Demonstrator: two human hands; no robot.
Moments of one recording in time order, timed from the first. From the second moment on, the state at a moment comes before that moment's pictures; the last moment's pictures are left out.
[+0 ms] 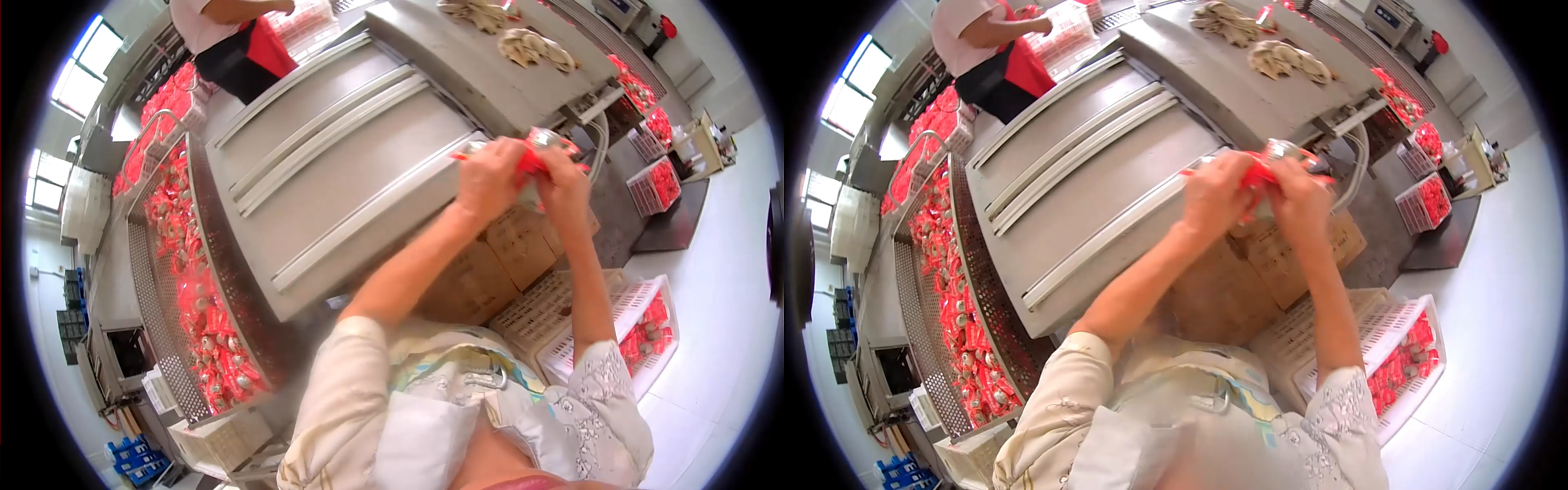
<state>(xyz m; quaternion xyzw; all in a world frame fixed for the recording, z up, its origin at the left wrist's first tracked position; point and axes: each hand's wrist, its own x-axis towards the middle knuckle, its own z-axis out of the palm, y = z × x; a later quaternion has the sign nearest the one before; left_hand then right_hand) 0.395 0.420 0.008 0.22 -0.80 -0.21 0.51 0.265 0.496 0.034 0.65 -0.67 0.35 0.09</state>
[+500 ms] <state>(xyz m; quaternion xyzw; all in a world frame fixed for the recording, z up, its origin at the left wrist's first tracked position) 0.525 0.268 -0.083 0.55 -0.69 -0.20 0.42 0.372 0.251 -0.064 0.79 -0.55 0.23 -0.11</state>
